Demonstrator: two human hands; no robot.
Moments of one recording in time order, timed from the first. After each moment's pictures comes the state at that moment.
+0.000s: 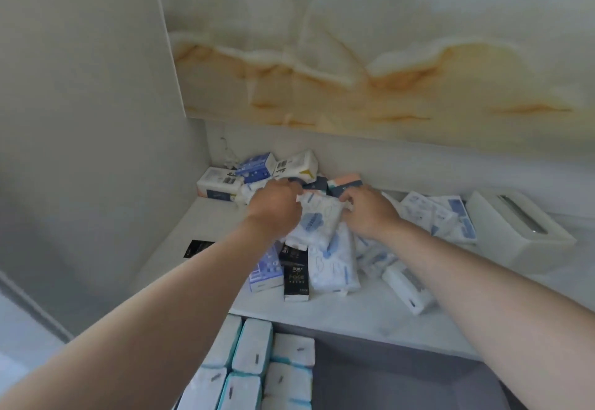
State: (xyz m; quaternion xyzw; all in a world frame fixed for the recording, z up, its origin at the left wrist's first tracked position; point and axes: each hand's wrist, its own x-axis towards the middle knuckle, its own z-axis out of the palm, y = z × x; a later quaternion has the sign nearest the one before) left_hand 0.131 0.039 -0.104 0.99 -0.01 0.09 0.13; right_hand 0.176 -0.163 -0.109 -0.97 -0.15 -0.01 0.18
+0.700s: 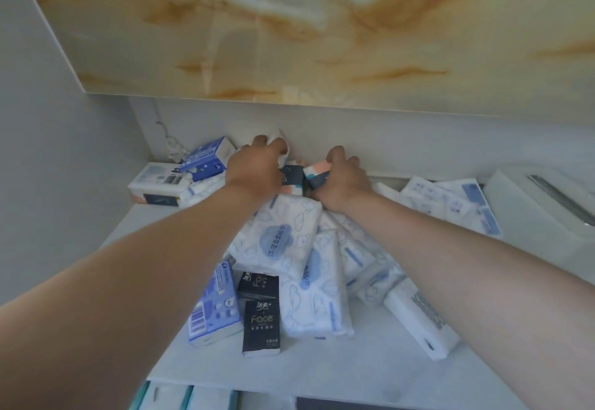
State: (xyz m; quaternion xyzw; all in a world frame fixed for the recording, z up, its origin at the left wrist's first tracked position) left_hand 0.280 0.027 -0.143 0.98 -0.02 0.17 0.09; right_hand 0.306 -0.147 -0.169 -0.96 -0.04 -0.02 0.27
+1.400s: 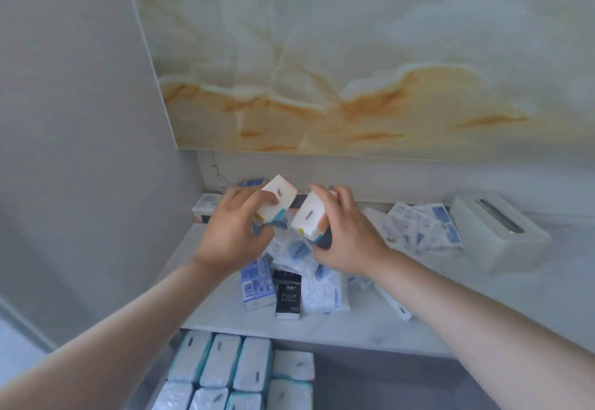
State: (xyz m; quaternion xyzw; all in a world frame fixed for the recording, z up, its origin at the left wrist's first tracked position) left_hand 0.069 0.069 -0.069 0.90 -0.17 0.34 0.20; right_hand 0.114 -0.162 -0.086 -0.90 -0.32 -0.17 0.24
